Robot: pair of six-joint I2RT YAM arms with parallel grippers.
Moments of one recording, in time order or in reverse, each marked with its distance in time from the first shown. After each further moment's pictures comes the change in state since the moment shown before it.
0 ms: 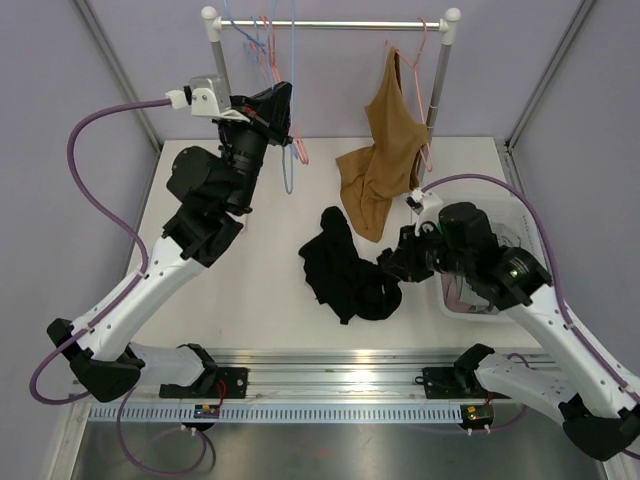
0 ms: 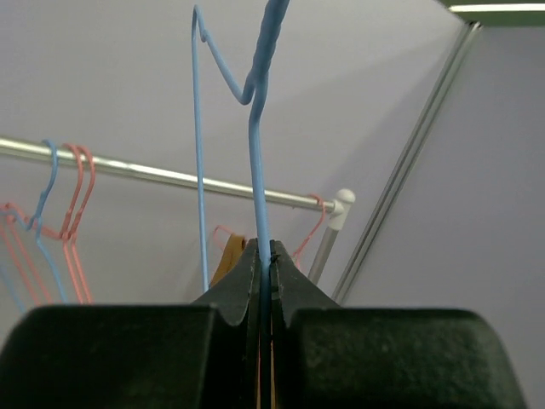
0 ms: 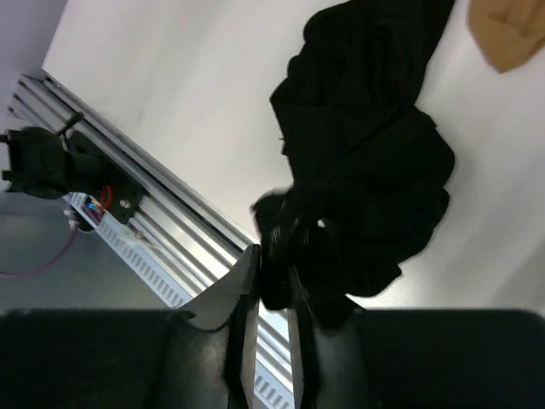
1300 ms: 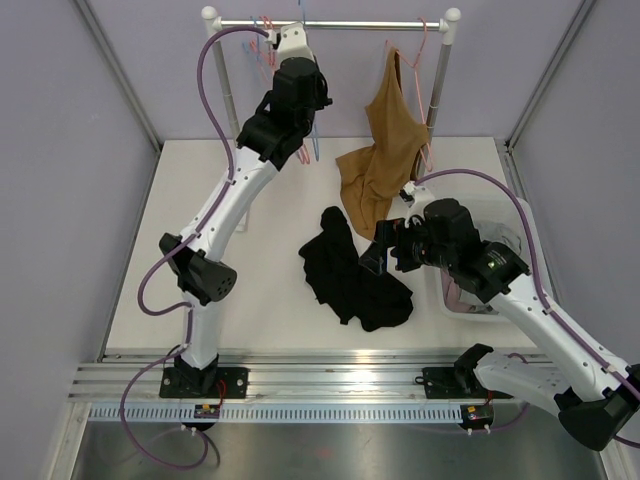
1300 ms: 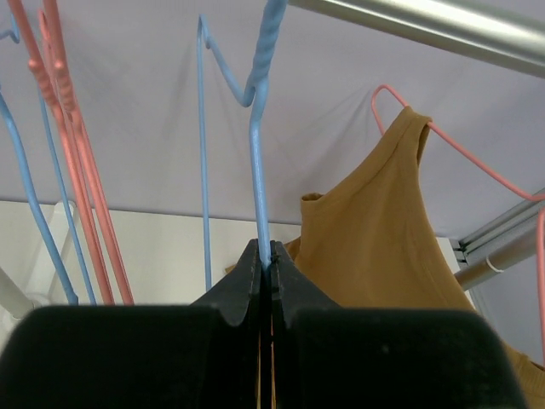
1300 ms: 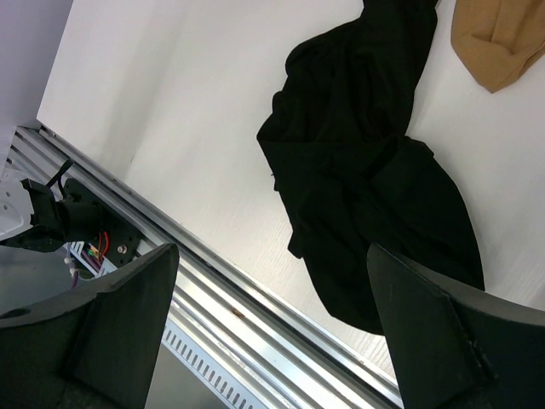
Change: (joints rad) left arm 0.159 0.764 0.944 -0.864 -0.130 -0.175; right arm 0.008 0.095 -0.093 0.229 0.031 0.101
